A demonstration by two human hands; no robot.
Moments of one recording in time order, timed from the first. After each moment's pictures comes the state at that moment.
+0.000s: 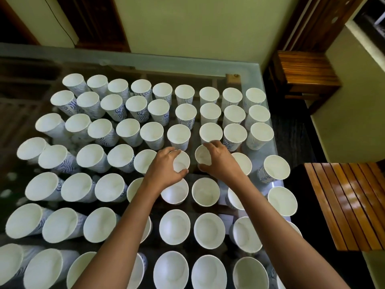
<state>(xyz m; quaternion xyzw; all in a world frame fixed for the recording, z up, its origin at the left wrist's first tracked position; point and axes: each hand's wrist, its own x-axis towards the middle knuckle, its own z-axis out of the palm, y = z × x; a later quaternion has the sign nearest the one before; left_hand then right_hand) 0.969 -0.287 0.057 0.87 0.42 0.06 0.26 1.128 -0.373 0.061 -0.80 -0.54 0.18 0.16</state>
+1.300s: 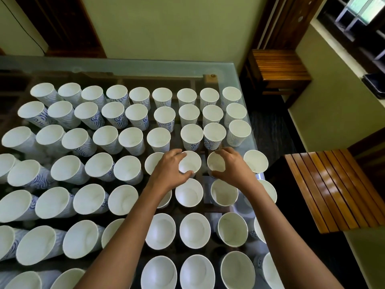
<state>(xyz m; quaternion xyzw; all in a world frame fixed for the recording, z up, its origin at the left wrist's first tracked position) 1.015 -0.312 0.055 0.89 0.35 0.06 0.28 1.168 -0.437 0.071 -0.85 -0.48 0.18 0.15</state>
